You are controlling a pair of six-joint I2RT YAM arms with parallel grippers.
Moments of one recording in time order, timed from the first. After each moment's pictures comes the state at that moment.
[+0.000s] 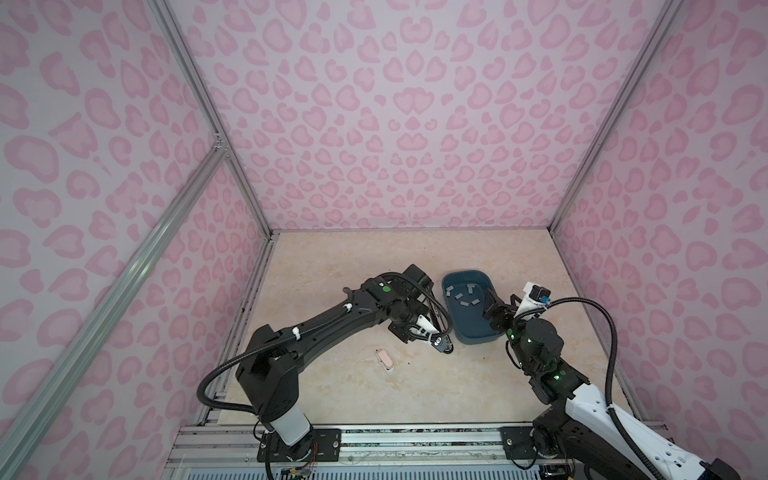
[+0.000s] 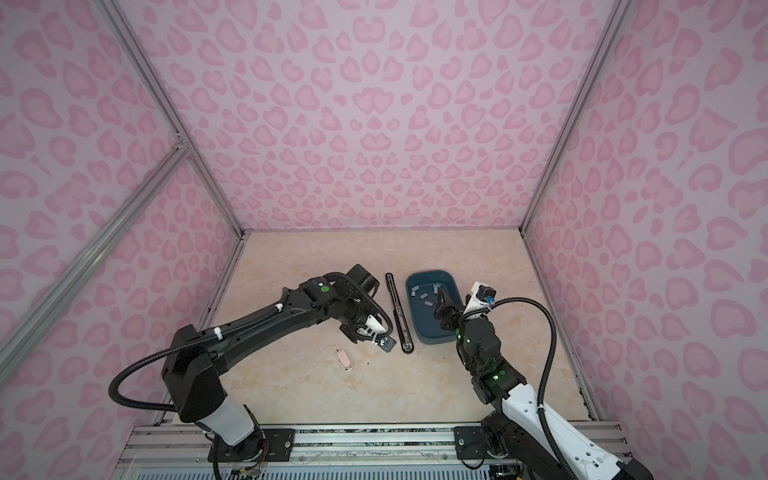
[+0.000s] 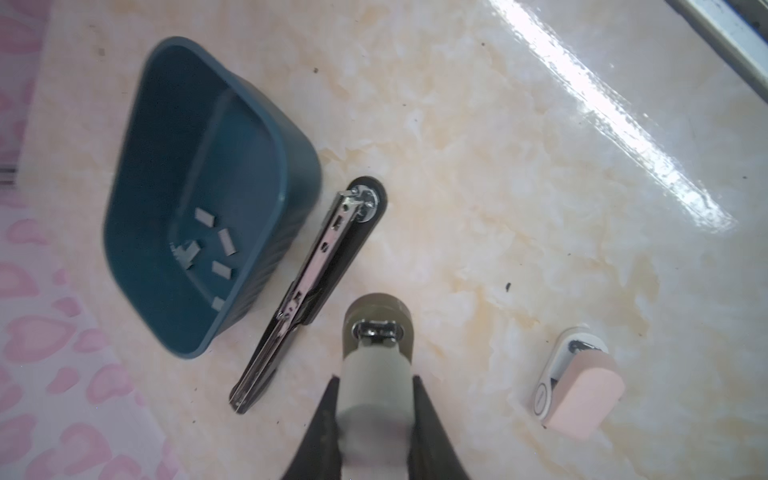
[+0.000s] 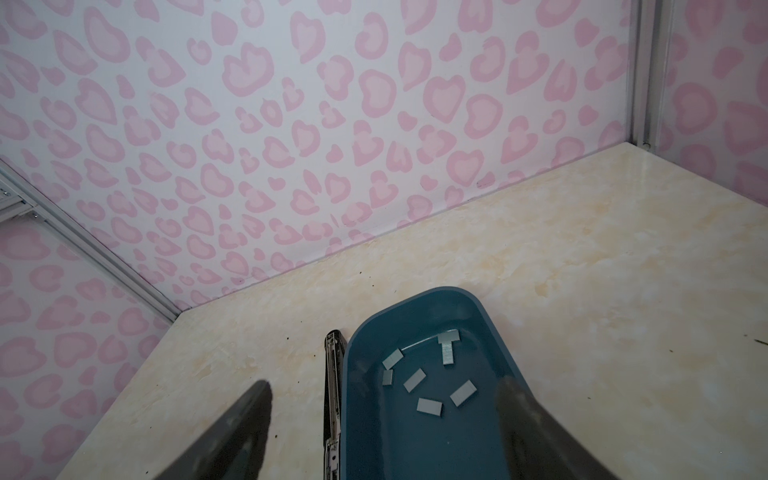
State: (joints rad) left arm -0.83 1.61 1.38 -0.86 0.25 1.45; right arm 0.53 0.76 0.37 0.26 0.38 0.52
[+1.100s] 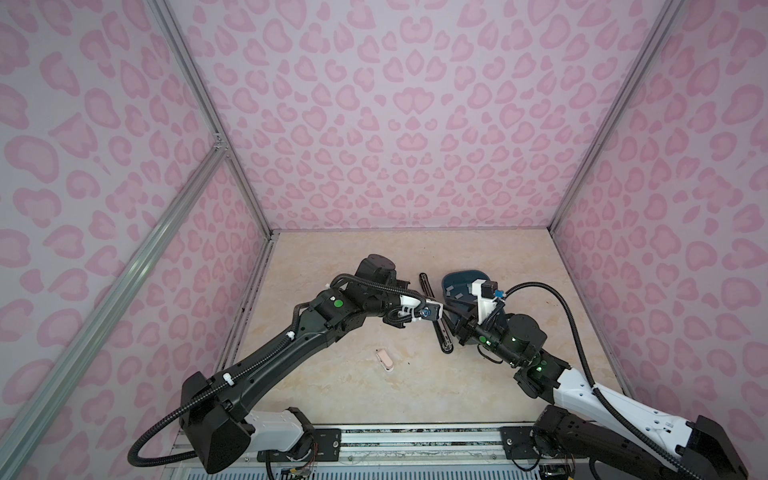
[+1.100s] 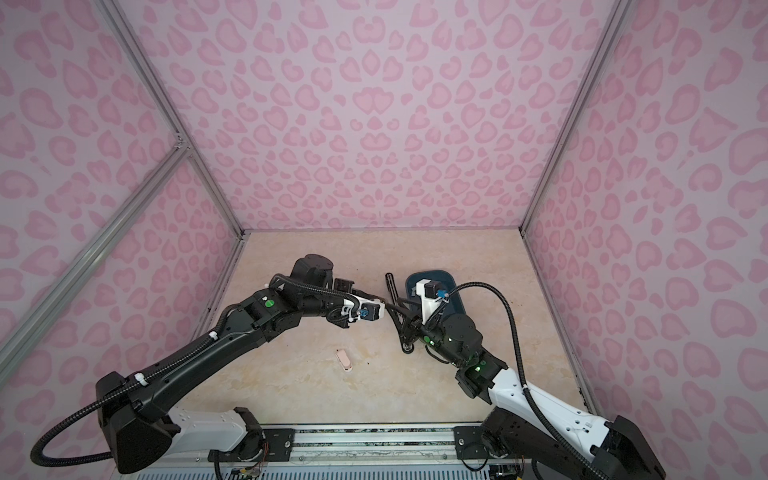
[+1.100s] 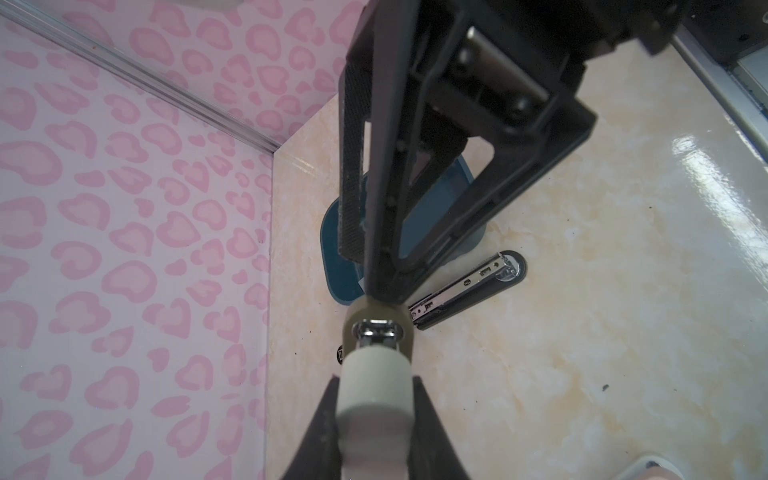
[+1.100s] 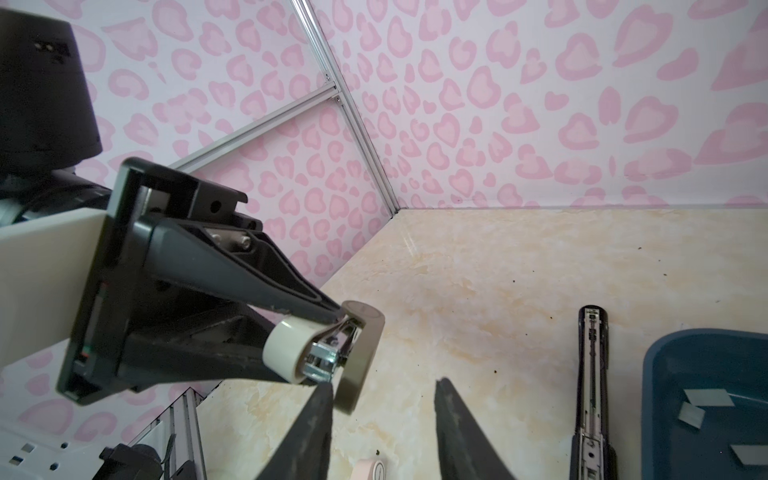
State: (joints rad) left arm -0.78 1.32 1.23 -0.53 0.32 1.09; right arm 0.74 0.93 0.47 0.44 -0.11 0.46
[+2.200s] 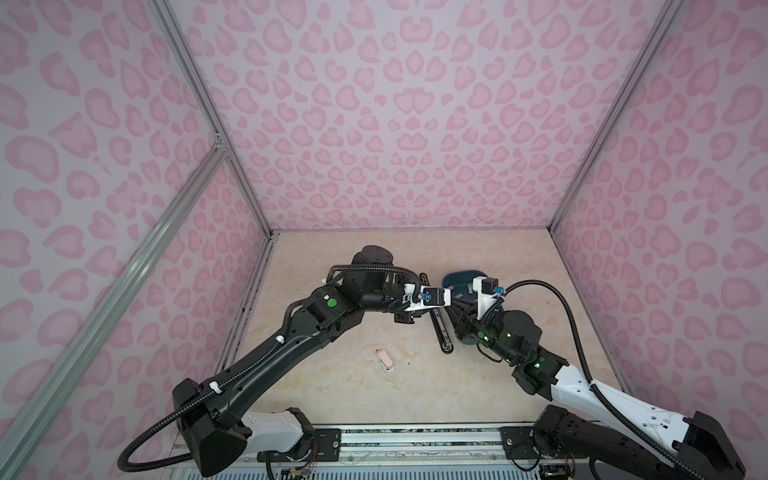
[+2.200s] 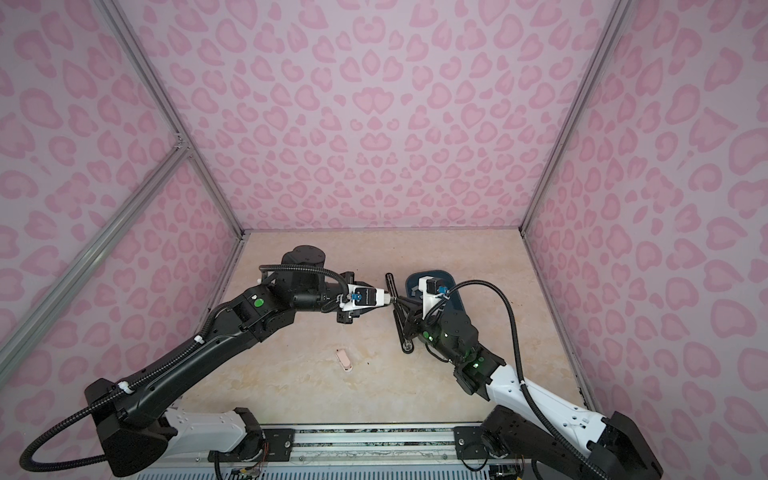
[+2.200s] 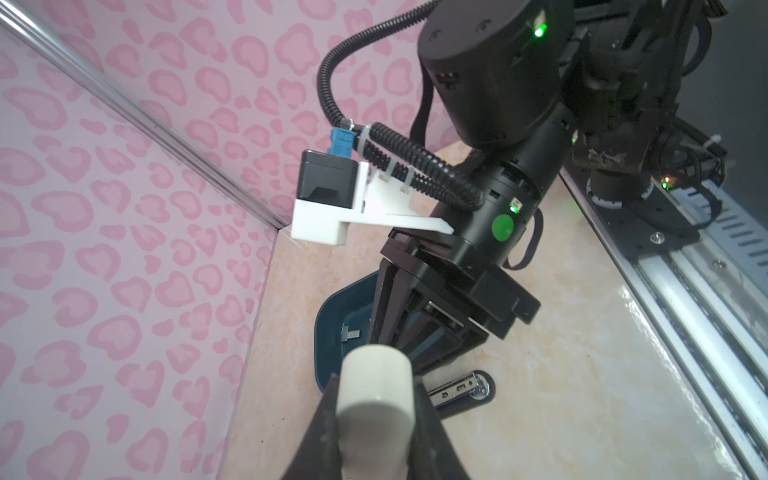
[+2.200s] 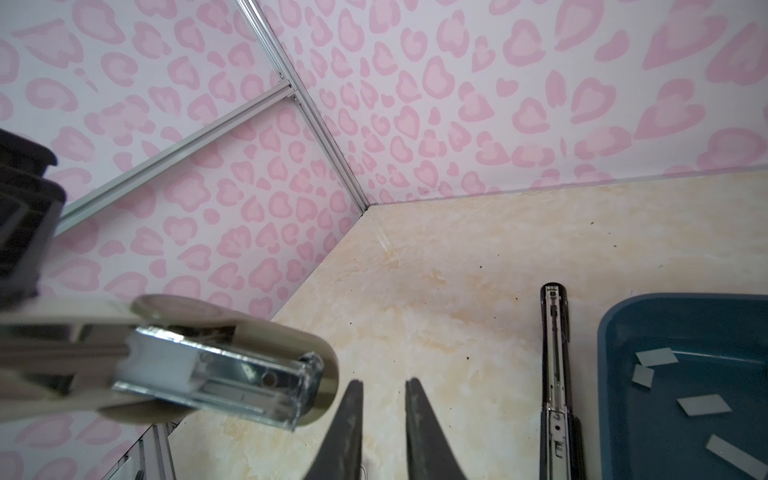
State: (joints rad) left arm -0.78 1.29 1.31 -0.42 0.52 0.75; right arm 0.73 0.94 0.49 0.37 0.00 0.48
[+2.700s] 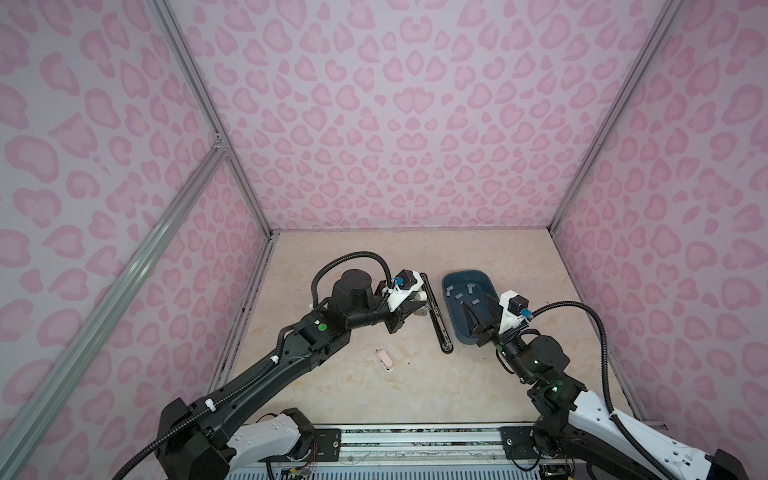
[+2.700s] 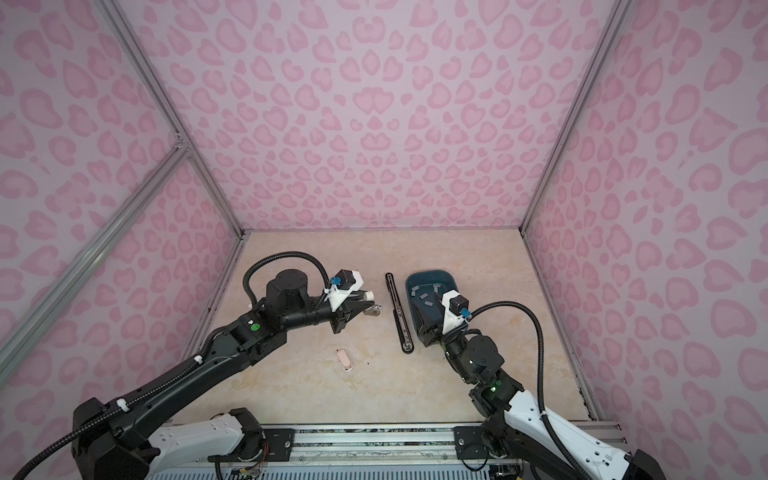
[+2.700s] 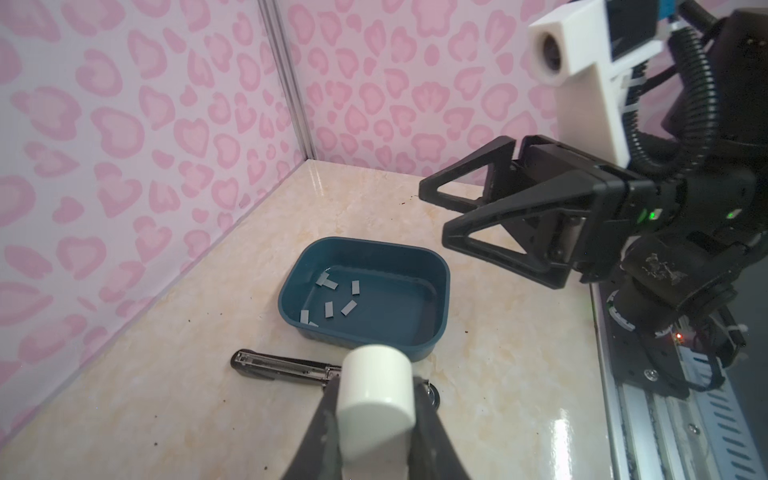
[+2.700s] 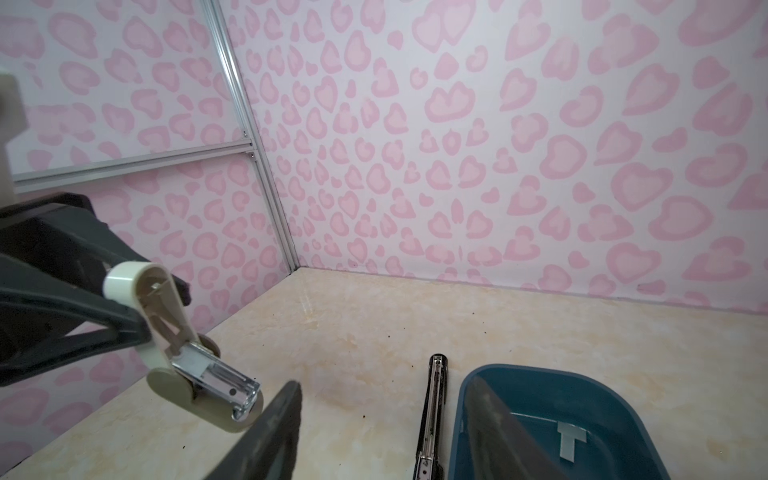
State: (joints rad) left arm -0.73 1.13 0.91 -0.08 0.39 0.17; right arm 0.73 0.69 0.30 0.51 0.19 0.16
